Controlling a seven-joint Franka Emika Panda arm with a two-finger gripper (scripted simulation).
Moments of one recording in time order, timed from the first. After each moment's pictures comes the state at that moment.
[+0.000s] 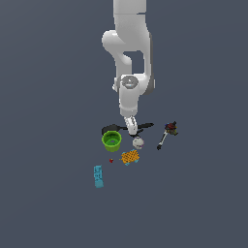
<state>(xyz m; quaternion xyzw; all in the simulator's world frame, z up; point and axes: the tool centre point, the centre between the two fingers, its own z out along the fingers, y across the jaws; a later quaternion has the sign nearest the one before) -0.145 0.023 0.034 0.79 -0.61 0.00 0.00</state>
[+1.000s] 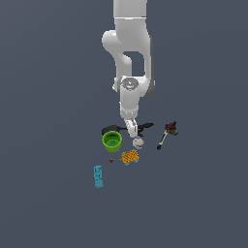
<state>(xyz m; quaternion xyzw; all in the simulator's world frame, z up) -0.129 0.025 0.030 0.79 -0.61 0.02 -0.01</state>
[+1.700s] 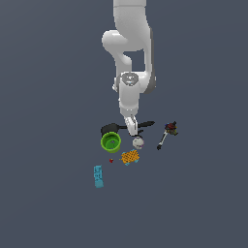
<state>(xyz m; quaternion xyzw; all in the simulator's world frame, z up) -0.123 0.024 0.056 0.79 -0.61 0.01 -0.01</state>
